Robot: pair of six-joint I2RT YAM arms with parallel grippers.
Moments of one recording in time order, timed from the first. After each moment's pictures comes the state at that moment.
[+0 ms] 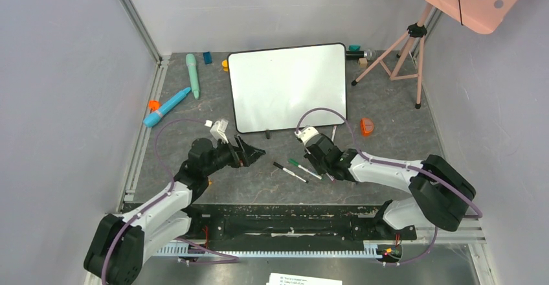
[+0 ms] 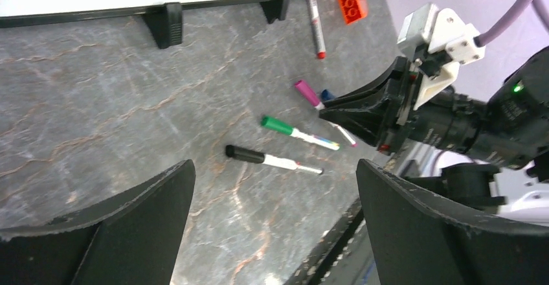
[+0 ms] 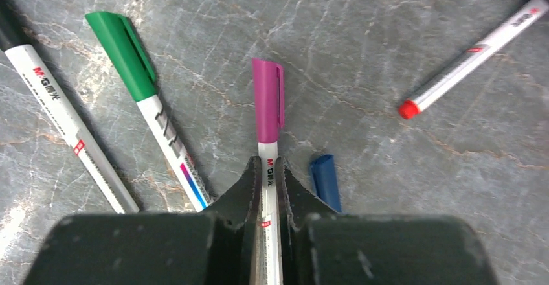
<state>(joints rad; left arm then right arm) -0.42 0.89 0.21 0.37 0.39 -0.68 0.85 1.40 0.61 -0.16 0.27 0.08</state>
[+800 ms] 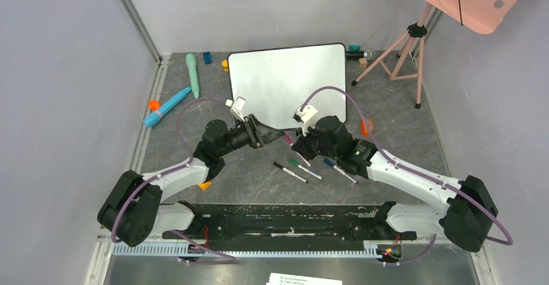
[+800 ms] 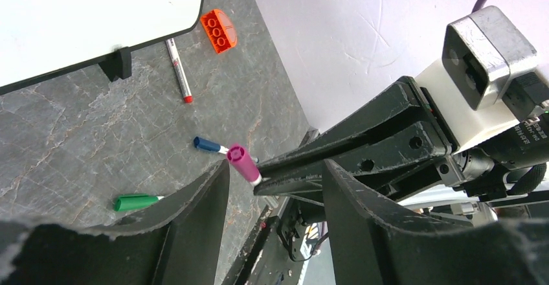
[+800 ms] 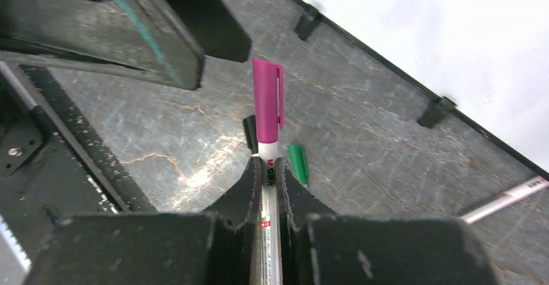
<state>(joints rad) -0.54 1.25 0.45 0.74 0.51 -0.98 0.84 1.19 0.79 -0.14 -0.03 0.13</state>
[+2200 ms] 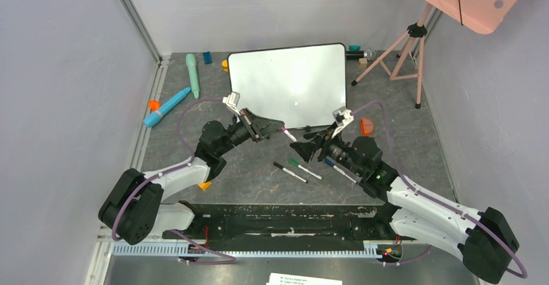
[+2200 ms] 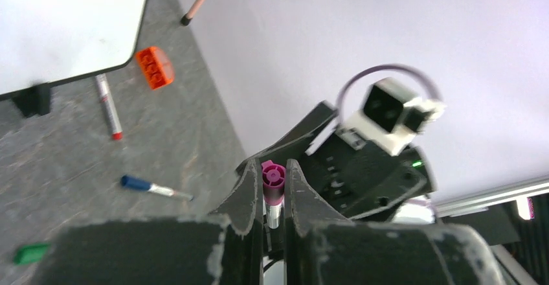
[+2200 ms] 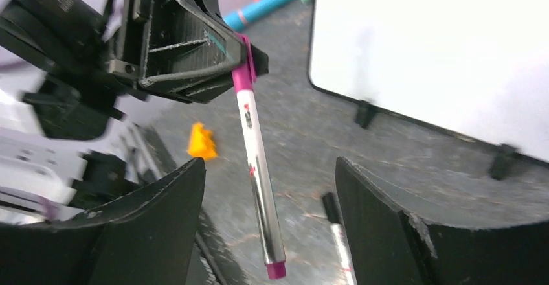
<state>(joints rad) -0.56 1.27 0.46 0.91 0.45 -1.19 0.77 0.90 0.49 0.32 -0.11 0.45</state>
